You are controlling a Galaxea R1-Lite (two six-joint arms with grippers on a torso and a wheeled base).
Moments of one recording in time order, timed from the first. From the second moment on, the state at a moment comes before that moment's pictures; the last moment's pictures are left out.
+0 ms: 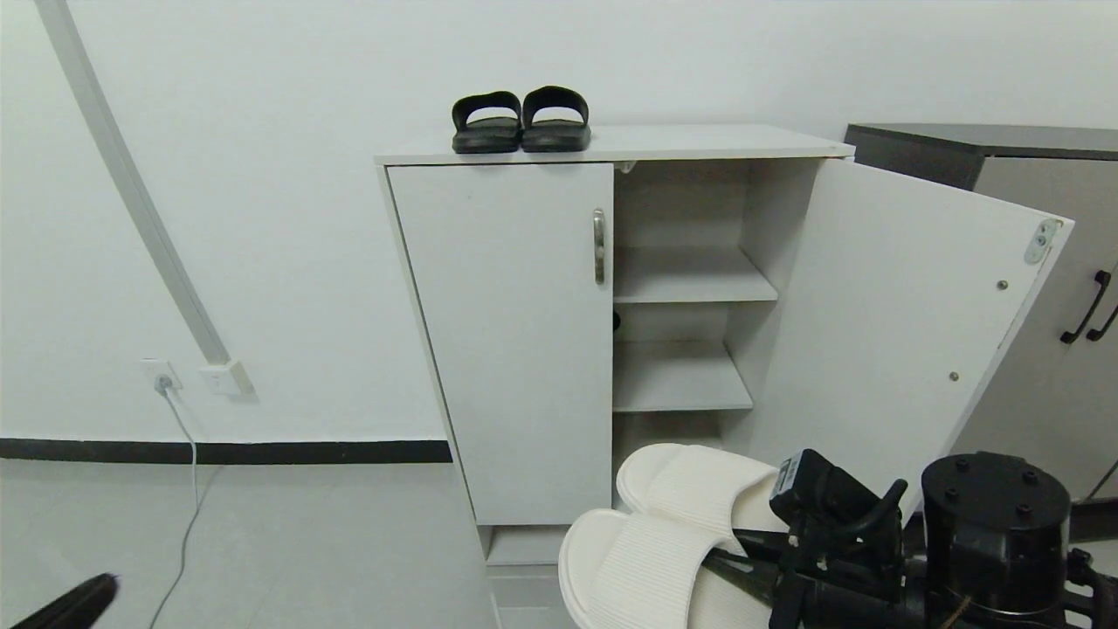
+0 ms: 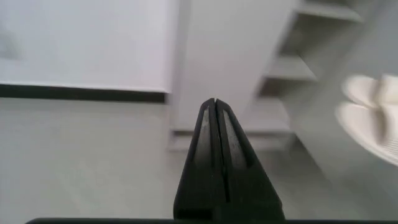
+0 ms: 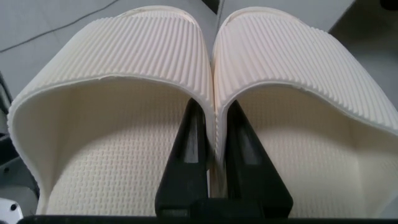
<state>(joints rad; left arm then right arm) -0.19 0.54 -0.20 -0.12 0.11 -0.15 0.79 1.66 -0.34 -1.01 0.13 -0.15</state>
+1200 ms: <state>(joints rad) 0.00 0.01 0.00 0.00 -0.04 0.04 0.79 1.73 -0.44 -1.01 -0.12 -0.08</state>
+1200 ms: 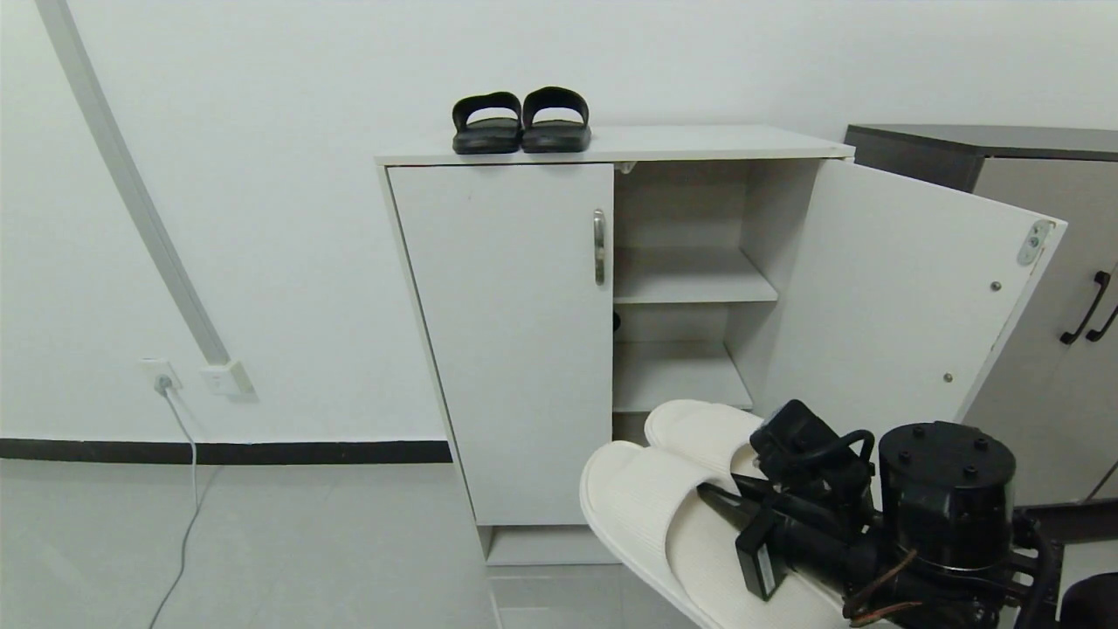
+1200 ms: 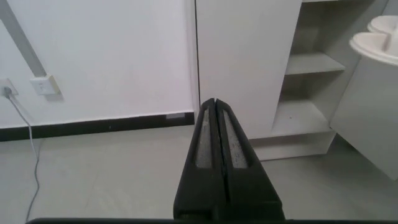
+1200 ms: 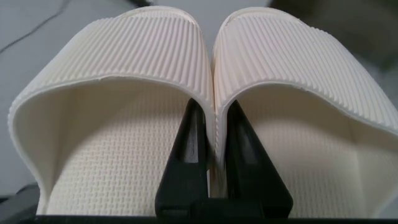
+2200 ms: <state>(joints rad) 0.00 0.00 0.00 0.00 -0.04 0.03 0.84 2.01 -0.75 -1.05 -0.74 0.13</state>
